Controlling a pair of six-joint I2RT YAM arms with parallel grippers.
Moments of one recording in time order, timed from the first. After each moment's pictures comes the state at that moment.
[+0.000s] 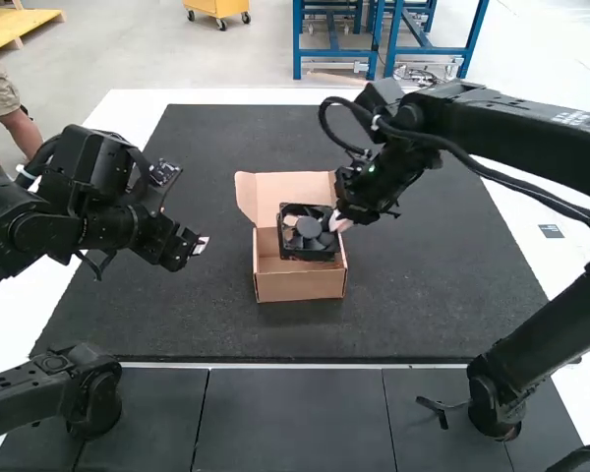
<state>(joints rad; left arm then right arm) -0.52 0.67 0.76 -0.81 -0.14 0.14 0.65 1.45 1.24 -0.97 -0.33 0.44</state>
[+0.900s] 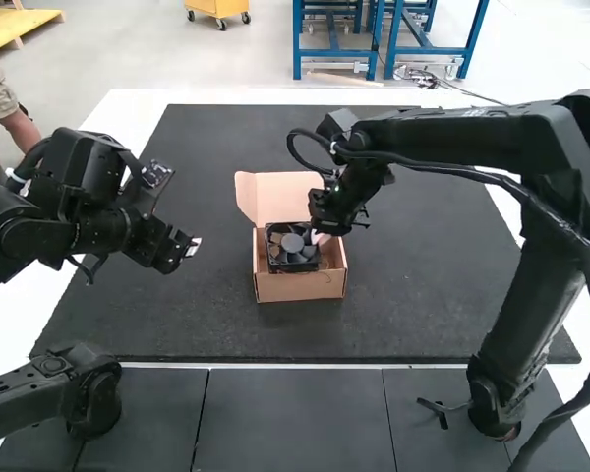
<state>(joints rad) -0.52 0.63 0.76 -0.85 -0.17 0.14 0.68 1.70 1.28 -0.82 -0.24 0.42</state>
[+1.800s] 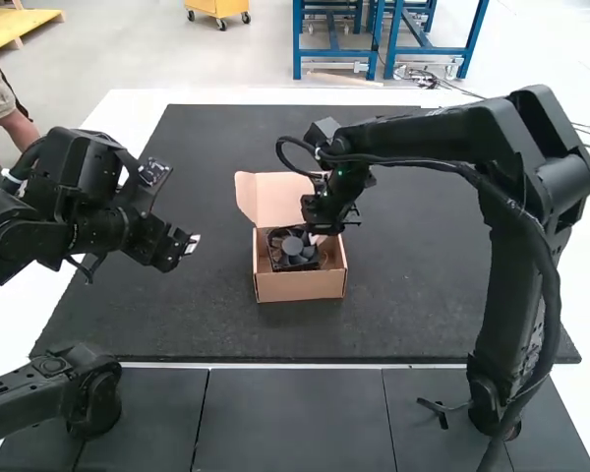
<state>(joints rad) -0.52 0.62 0.76 -0.84 -0.18 0.14 0.68 1.85 1.35 -0.79 -0.16 0.33</state>
